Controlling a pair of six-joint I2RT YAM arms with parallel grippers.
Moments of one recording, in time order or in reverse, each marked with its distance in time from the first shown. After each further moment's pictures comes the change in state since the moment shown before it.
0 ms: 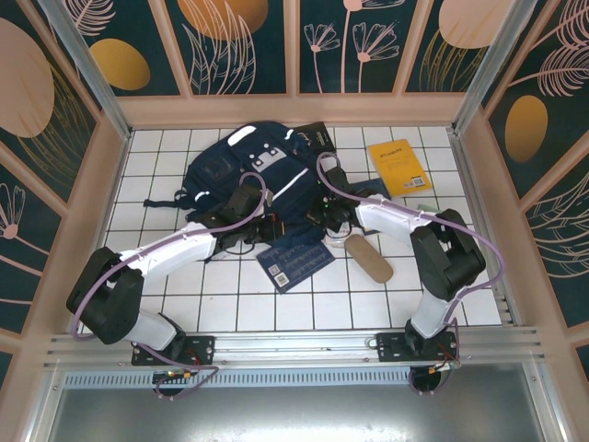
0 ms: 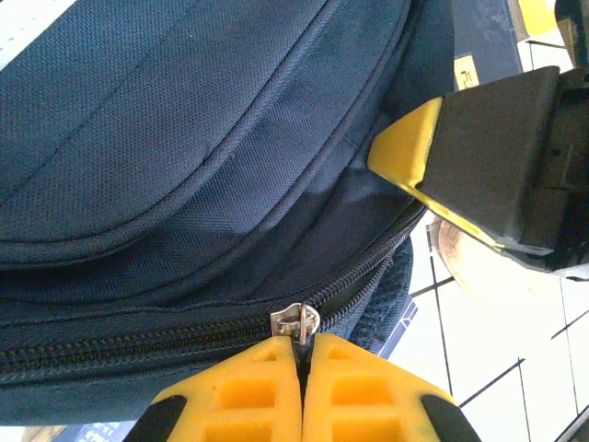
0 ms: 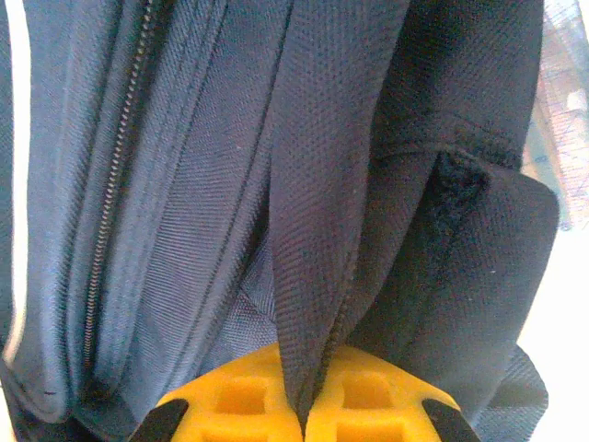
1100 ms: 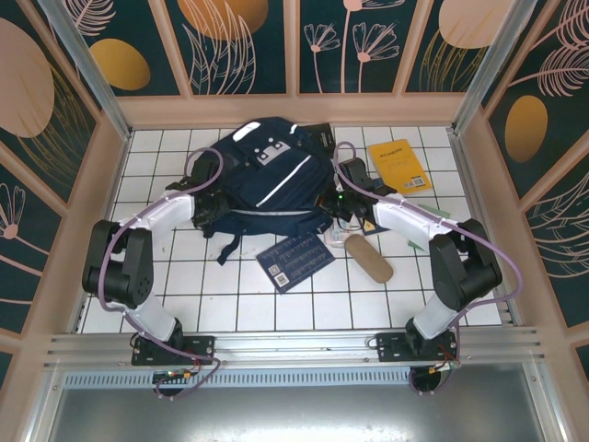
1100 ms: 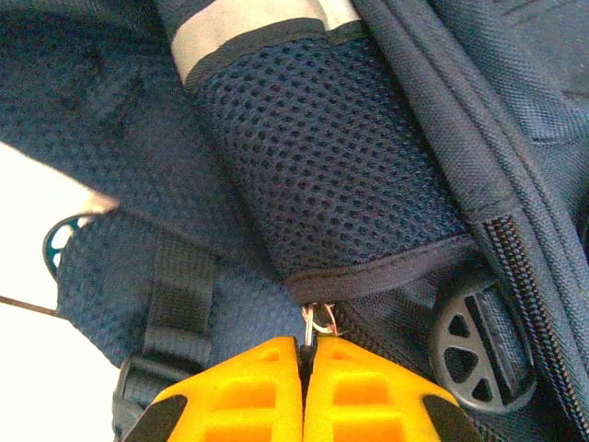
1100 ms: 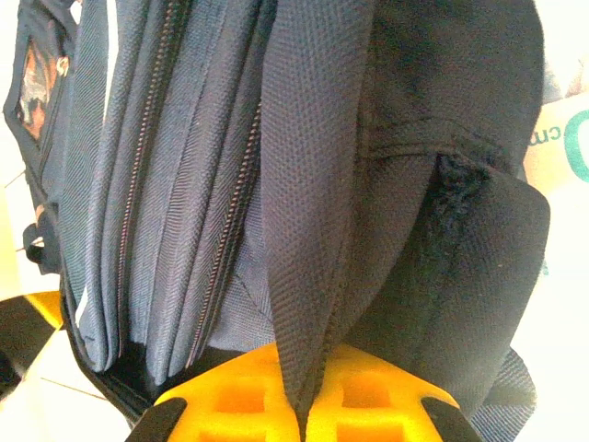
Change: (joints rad) left arm 0.411 0.220 0.183 -0.256 -0.290 0.068; right arm -0.100 -0.109 -0.040 0.054 -0.042 -0.107
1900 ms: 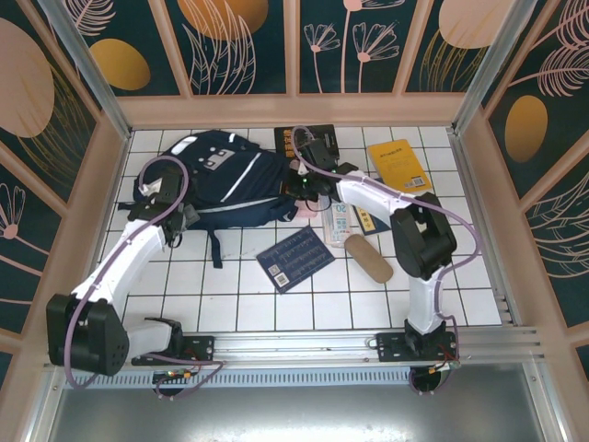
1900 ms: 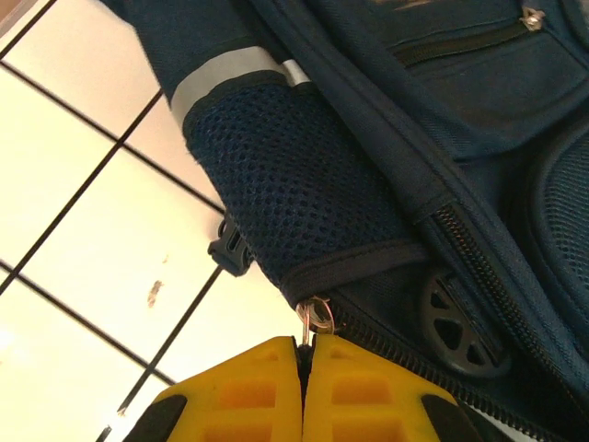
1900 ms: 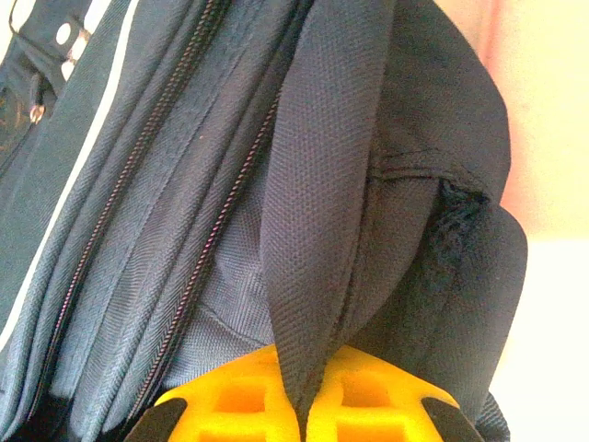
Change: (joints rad) left arm 0.049 -0.462 -0.167 -0.202 -0.286 -0.111; right arm 0.107 0.351 0.451 -0.080 -0.080 -0.157
